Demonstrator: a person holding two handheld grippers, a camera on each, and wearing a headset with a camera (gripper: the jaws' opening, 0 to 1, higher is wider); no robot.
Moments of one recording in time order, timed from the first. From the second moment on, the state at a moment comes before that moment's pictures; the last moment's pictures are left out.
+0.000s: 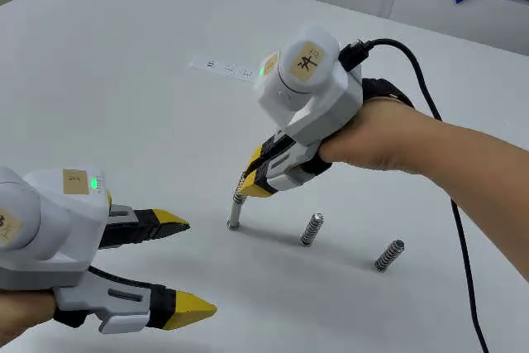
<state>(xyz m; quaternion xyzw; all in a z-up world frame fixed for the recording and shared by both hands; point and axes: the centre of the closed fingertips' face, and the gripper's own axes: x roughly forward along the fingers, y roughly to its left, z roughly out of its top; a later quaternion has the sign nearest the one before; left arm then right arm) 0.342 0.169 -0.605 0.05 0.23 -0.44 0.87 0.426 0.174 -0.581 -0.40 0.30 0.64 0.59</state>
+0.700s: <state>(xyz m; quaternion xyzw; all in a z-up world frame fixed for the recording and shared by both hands) 0.340 0.169 -0.610 0.05 0.24 -0.44 0.87 0.428 0.177 -0.622 -0.41 0.33 0.63 0.58</state>
